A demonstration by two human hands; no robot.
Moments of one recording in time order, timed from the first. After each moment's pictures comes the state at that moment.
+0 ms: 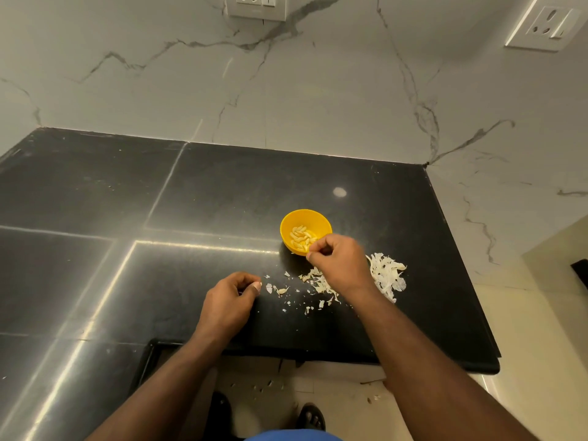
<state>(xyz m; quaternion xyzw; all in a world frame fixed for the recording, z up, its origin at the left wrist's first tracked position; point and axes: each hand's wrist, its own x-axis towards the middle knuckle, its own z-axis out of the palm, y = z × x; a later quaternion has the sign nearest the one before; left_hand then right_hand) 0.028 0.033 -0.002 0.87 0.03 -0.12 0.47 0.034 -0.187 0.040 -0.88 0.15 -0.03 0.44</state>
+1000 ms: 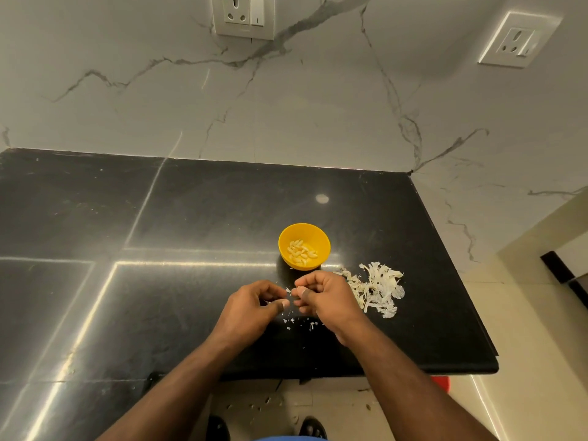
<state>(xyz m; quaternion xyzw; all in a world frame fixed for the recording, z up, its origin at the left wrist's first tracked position) 0.051 0.020 0.014 0.86 -0.11 -0.18 0.46 0.014 -0.153 0.016 -0.74 0.21 0.05 0.63</state>
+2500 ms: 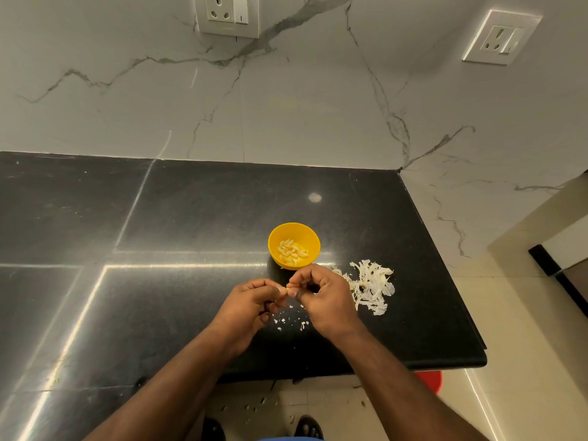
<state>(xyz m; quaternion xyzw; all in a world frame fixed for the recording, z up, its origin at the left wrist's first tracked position) 0.053 -0.001 0.021 0.60 0.05 -0.35 0.71 0.000 -0.155 0.028 -0.83 0.10 -0.11 0.54</state>
